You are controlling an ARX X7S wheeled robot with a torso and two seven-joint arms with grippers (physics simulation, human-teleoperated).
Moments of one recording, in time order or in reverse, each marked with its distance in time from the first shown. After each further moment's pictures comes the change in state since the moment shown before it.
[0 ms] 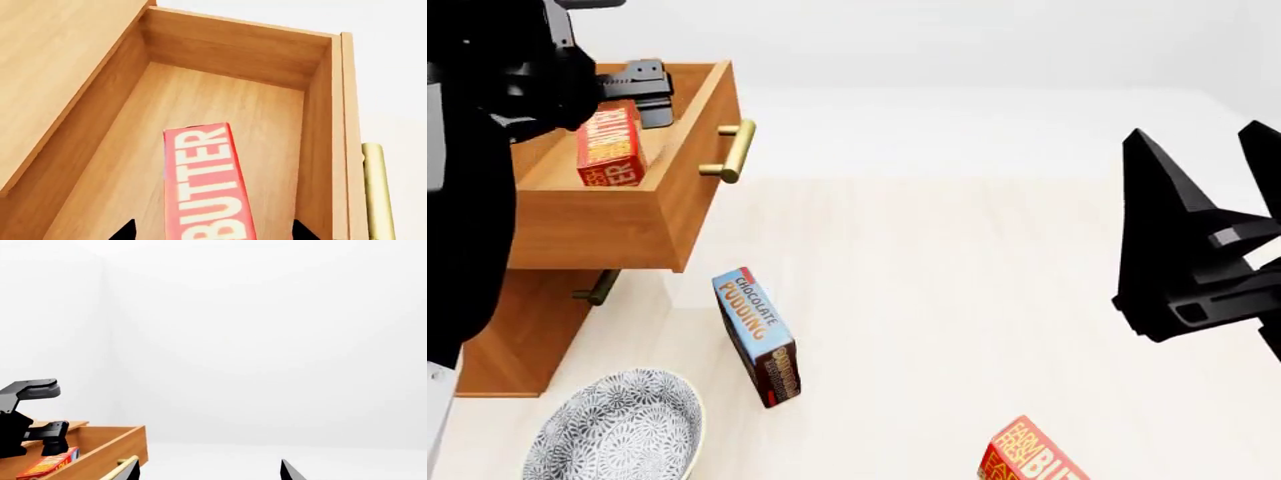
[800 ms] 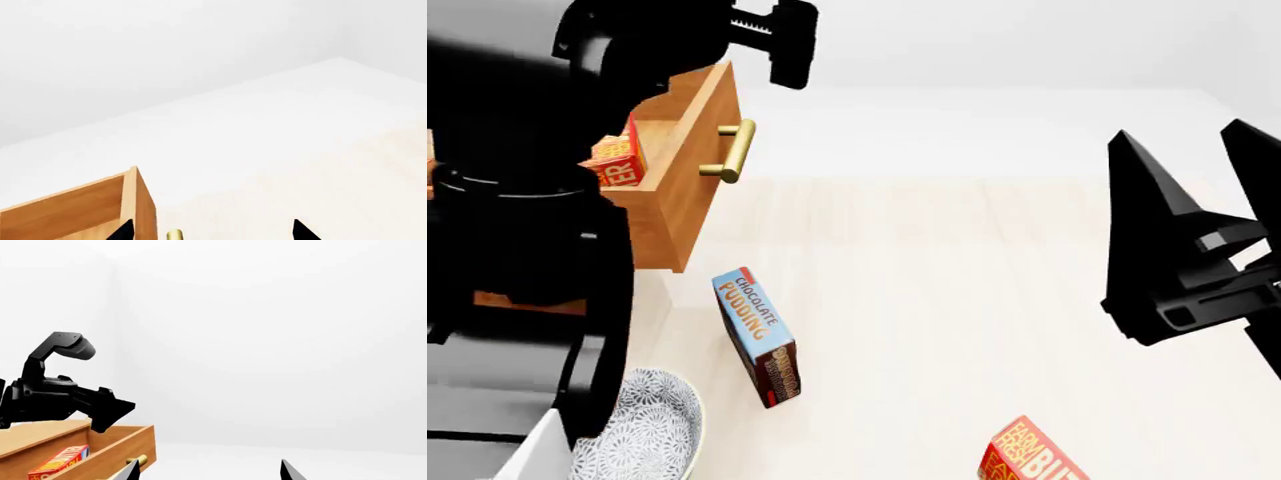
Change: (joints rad) left arm 0.326 0.117 0.256 1.011 -0.084 -0.192 0.379; right arm -0.019 -0.023 0.004 0.013 -0.015 -0.013 -0.024
